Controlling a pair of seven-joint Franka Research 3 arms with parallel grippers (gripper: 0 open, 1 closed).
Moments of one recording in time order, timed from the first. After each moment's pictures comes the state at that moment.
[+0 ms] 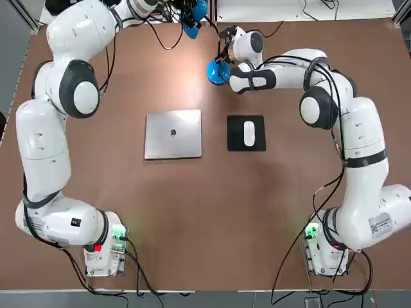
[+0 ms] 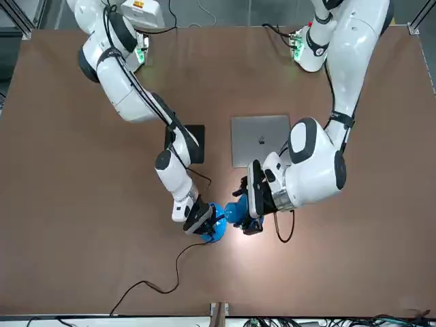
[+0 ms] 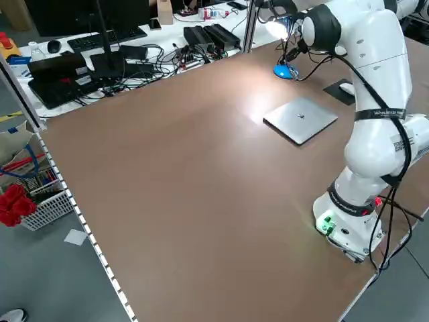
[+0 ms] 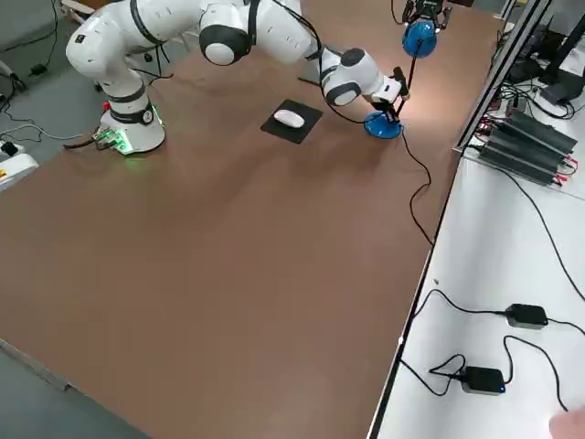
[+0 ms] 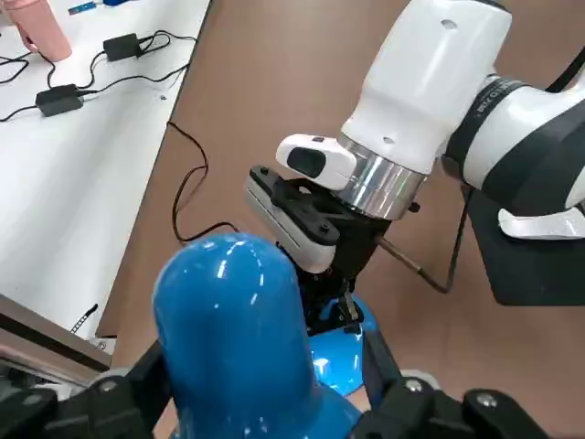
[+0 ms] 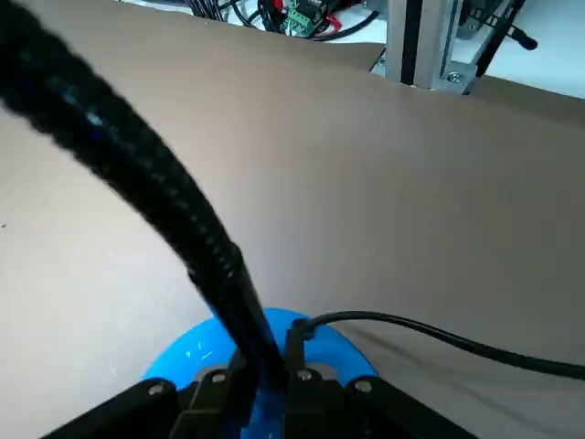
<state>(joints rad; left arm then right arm) -0.19 0.76 -0.40 -1.16 -0.50 2.25 1.42 0.33 1.10 0.31 -1.27 -0.20 3.03 0.03</state>
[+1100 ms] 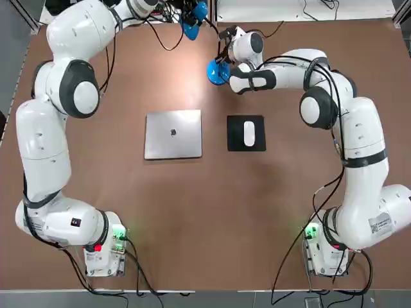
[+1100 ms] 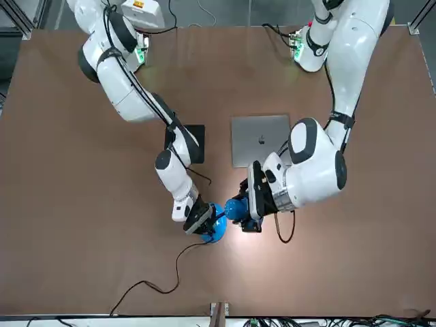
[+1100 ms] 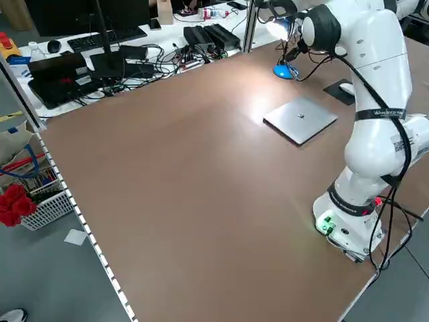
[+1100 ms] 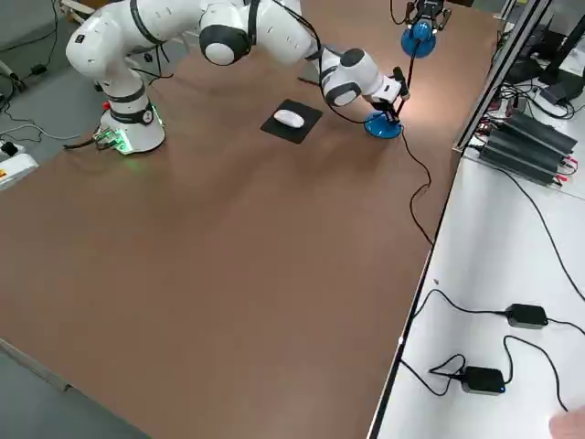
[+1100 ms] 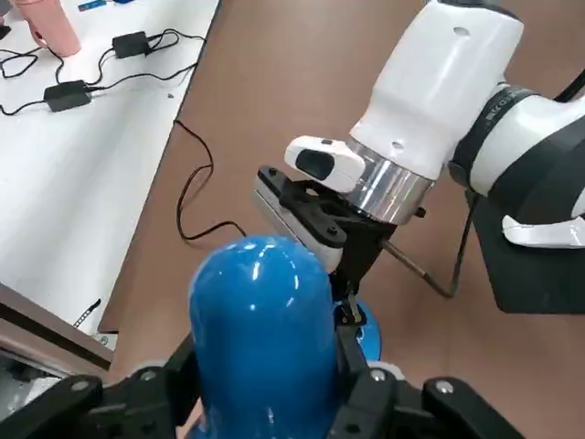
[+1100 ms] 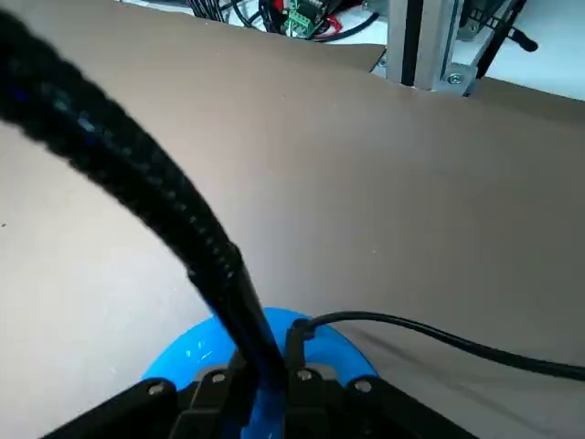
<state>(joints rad) -0.19 0.76 -0.40 -1.16 -0.51 2.26 1.37 0.33 1.10 0.31 -1.27 -0.20 3.04 0.03</state>
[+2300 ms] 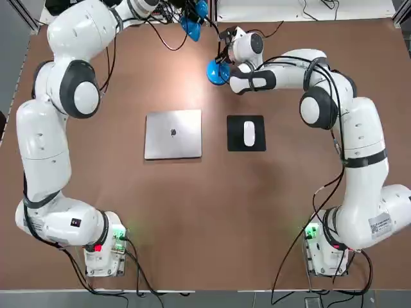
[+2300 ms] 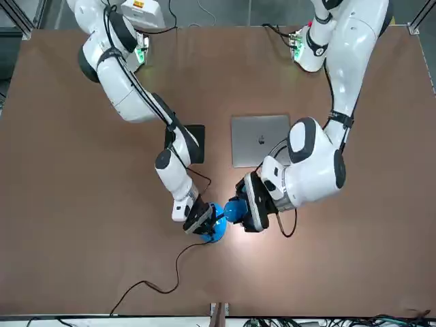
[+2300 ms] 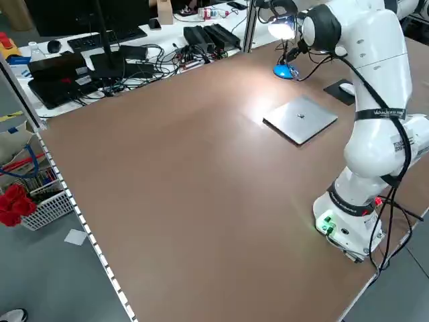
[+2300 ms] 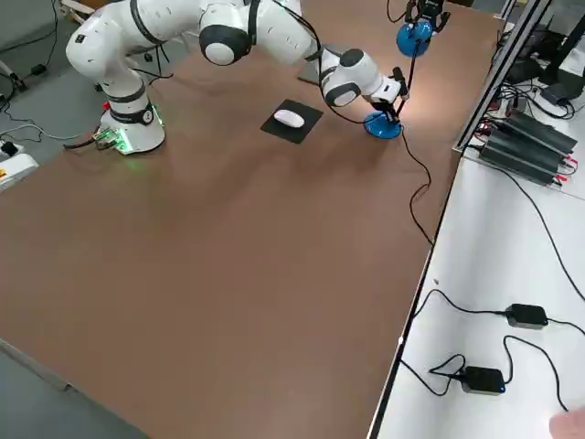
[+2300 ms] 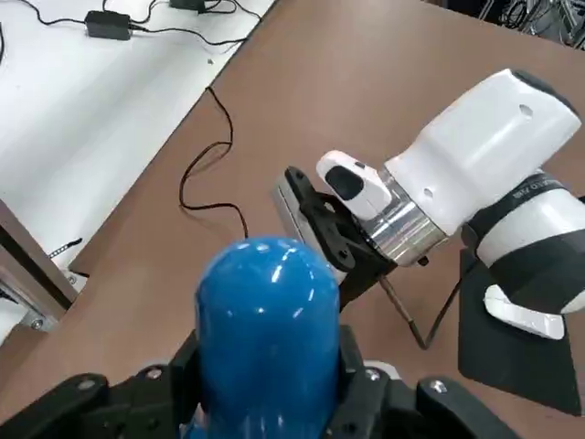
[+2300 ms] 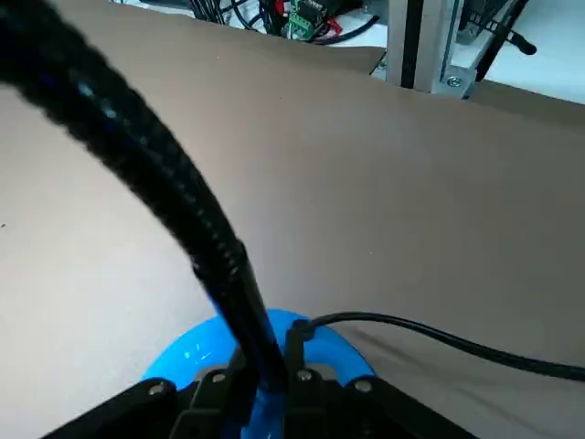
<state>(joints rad) -0.19 0.76 -0.40 -1.16 -0.51 2.27 1.04 0.33 1.10 0.31 -1.28 -0.20 3.05 0.03</state>
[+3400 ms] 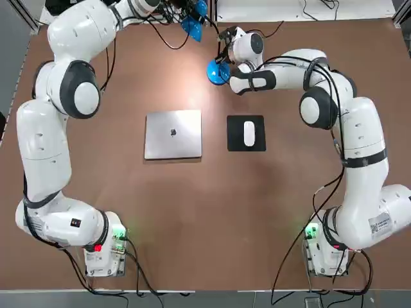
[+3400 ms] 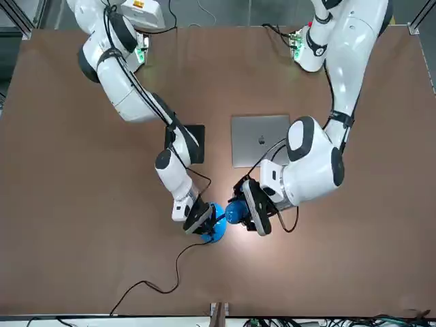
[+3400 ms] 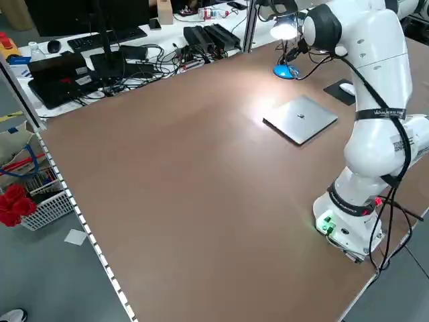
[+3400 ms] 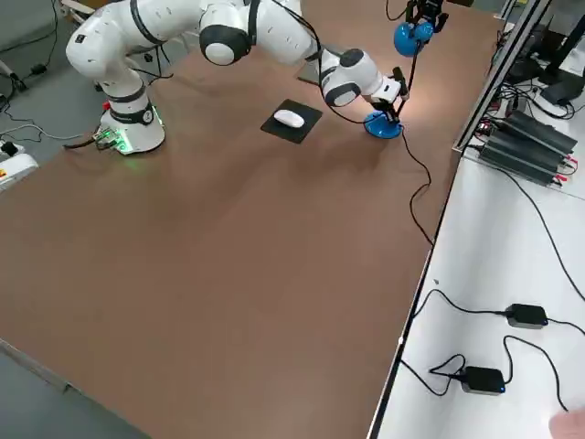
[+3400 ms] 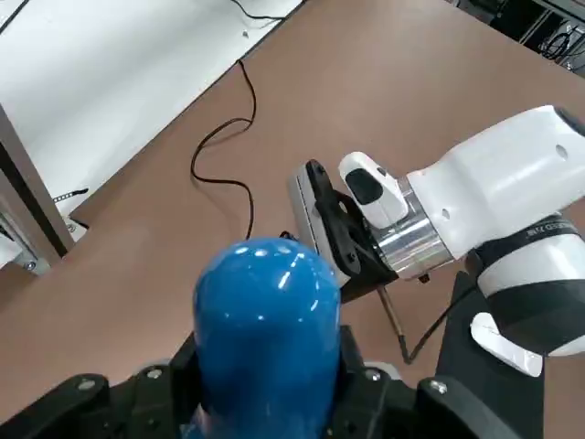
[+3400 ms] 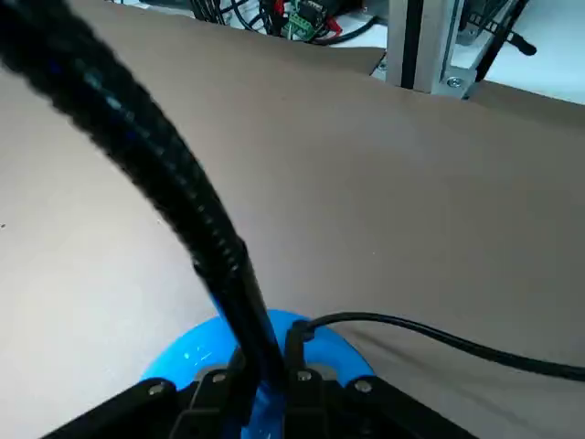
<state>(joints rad) -0.20 0.76 -0.40 -1.15 -0.44 2.26 0.81 0.33 1.10 0.31 -1.28 -0.20 3.05 0.03</state>
